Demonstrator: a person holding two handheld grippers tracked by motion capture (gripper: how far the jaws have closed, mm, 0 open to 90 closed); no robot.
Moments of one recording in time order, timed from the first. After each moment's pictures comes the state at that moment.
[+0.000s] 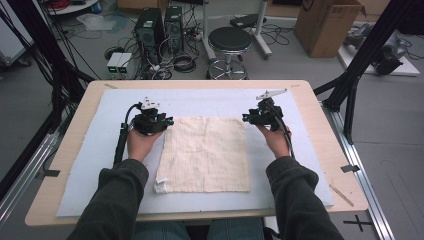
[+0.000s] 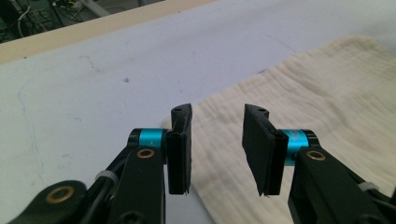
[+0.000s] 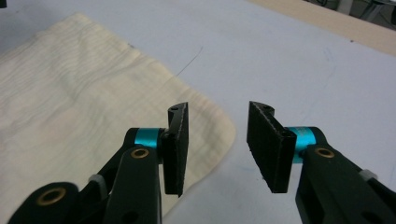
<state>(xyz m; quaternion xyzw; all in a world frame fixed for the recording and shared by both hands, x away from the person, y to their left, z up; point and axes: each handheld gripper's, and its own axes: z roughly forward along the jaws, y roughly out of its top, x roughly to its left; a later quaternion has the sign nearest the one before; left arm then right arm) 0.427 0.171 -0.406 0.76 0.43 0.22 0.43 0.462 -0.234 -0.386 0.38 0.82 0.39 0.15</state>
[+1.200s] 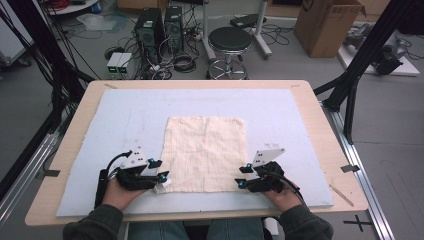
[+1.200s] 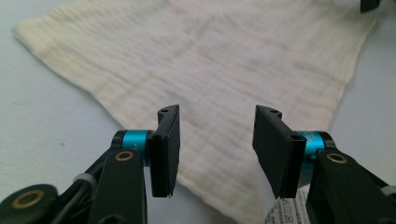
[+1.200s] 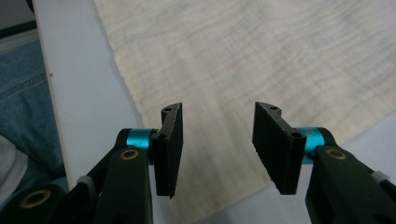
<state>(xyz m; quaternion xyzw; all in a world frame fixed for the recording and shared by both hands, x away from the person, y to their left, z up) 0.282 0.186 -0.431 0.84 0.29 0.13 0.44 0.297 -0.219 -0.427 0.22 0.89 0.39 0.06</state>
